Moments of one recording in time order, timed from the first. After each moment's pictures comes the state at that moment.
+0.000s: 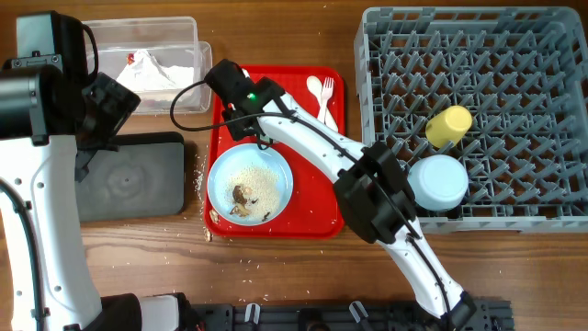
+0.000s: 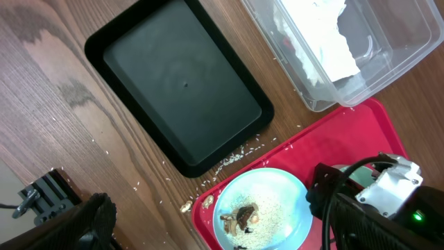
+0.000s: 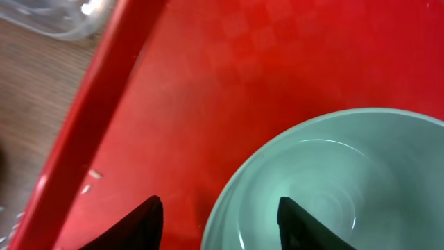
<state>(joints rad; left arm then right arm) 0.09 1.53 1.94 -1.66 -0.21 -0.88 0.78 2.45 2.13 -0.88 0.14 0.32</state>
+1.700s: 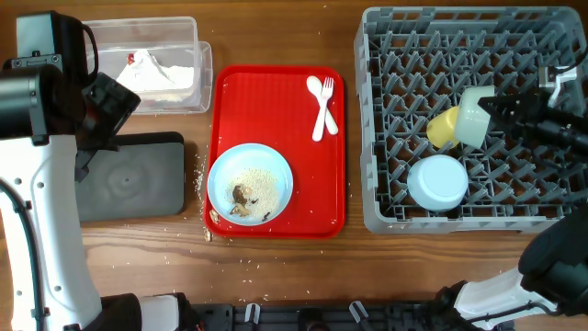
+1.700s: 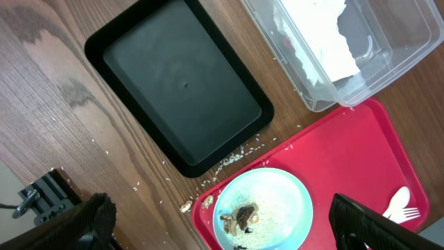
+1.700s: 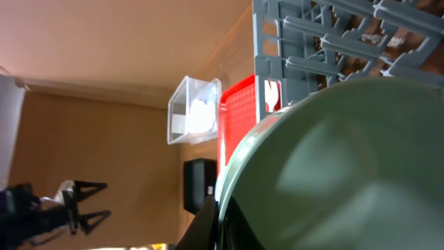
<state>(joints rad) 0.09 1.53 1.94 -1.66 -0.21 -0.88 -0.62 1.76 1.41 -1.19 -1.23 -0.21</state>
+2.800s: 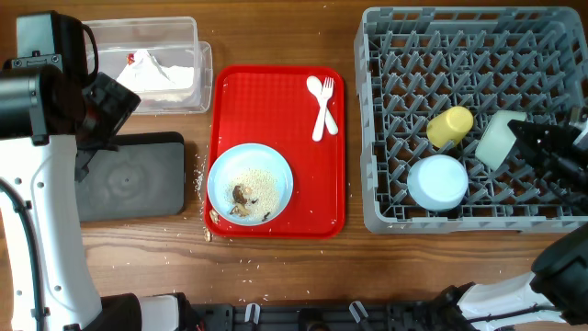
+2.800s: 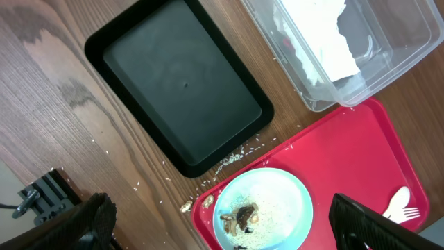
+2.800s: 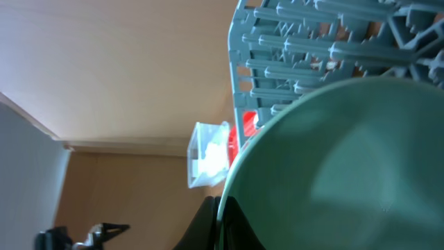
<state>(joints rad) 0.09 1.53 1.94 -1.66 -0.21 -0.88 -0.84 1.77 1.20 -1.04 -1.35 -0.18</state>
